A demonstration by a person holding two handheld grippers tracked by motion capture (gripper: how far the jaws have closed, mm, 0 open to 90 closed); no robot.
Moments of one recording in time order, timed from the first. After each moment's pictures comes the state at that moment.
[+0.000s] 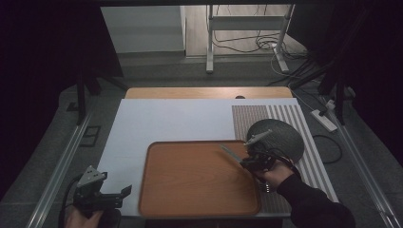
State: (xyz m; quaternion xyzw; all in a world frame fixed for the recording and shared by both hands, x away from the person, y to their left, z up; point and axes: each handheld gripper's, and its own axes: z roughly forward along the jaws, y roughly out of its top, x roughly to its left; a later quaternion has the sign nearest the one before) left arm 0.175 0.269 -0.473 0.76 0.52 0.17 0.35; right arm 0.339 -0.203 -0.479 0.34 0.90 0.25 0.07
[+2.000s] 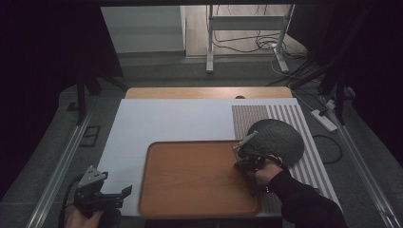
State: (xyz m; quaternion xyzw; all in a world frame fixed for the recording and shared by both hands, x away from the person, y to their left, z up) left arm 0.175 0.268 -0.473 0.76 0.52 0.17 0.35; right arm 0.353 -0.183 -0.503 0.30 0.93 0.22 0.04
